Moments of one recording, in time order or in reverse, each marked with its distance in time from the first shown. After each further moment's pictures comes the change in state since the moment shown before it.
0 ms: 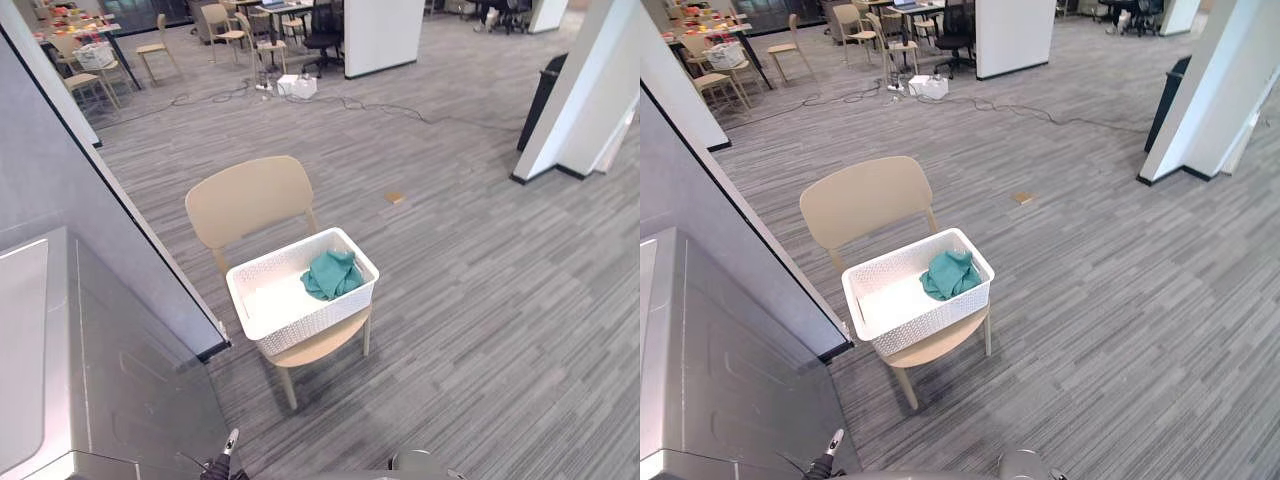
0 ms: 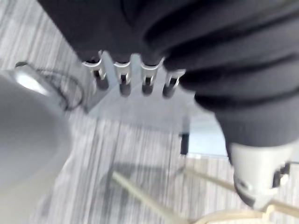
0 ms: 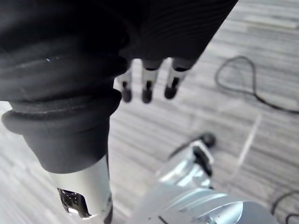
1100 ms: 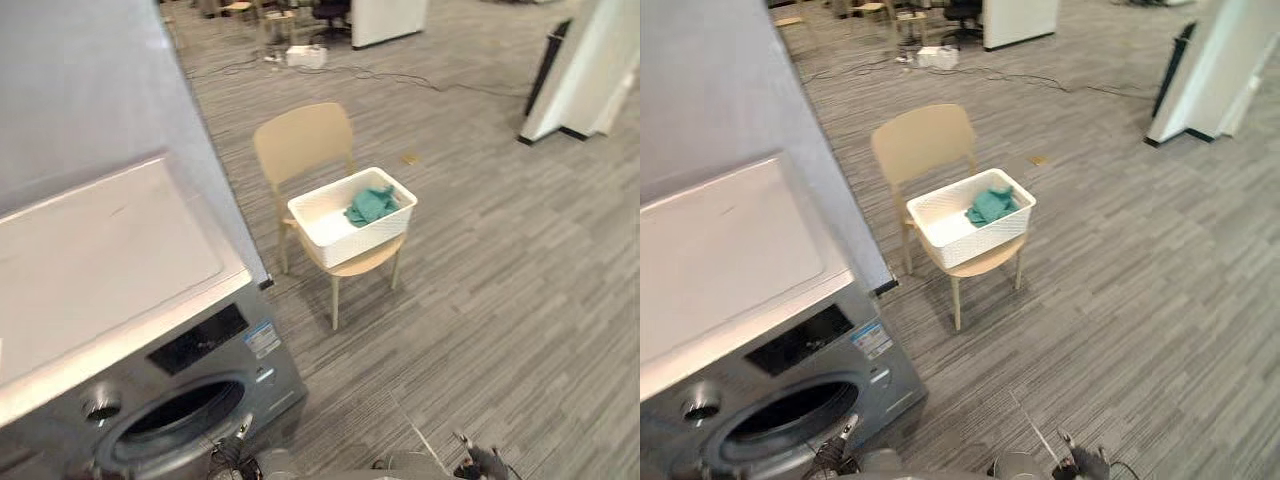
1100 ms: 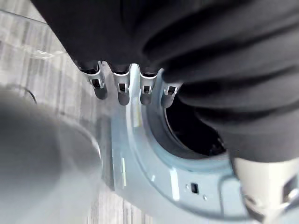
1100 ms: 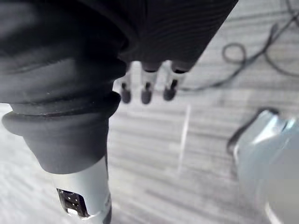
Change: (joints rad) left arm -0.041 0.012 -0.112 0.011 0.030 0.007 0.002; right arm -0.075 0.073 0.034 -0.157 0.163 -0.066 -0.065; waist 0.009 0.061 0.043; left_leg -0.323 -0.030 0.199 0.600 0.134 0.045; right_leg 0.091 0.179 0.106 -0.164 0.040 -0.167
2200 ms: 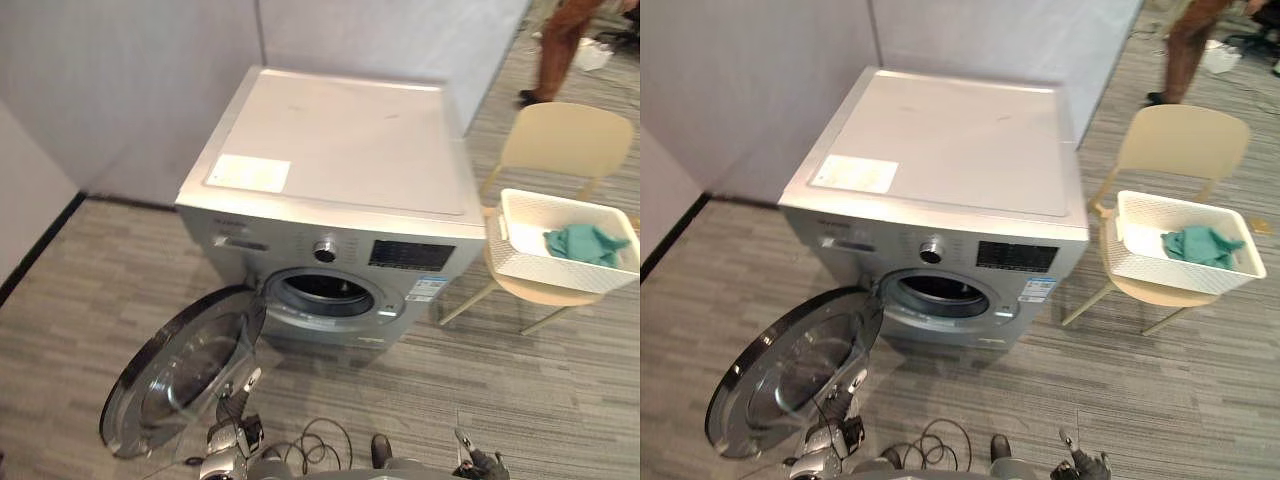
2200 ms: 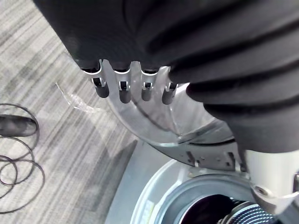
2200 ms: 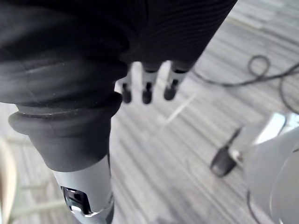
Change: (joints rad) left arm -0.089 0.061 -0.176 -0.009 0.042 -0.031 -0.004; right arm 0.053 0.016 -0.158 0.073 0.094 -0.046 -0.040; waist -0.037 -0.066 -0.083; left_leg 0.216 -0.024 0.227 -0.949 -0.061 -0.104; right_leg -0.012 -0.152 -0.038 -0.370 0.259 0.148
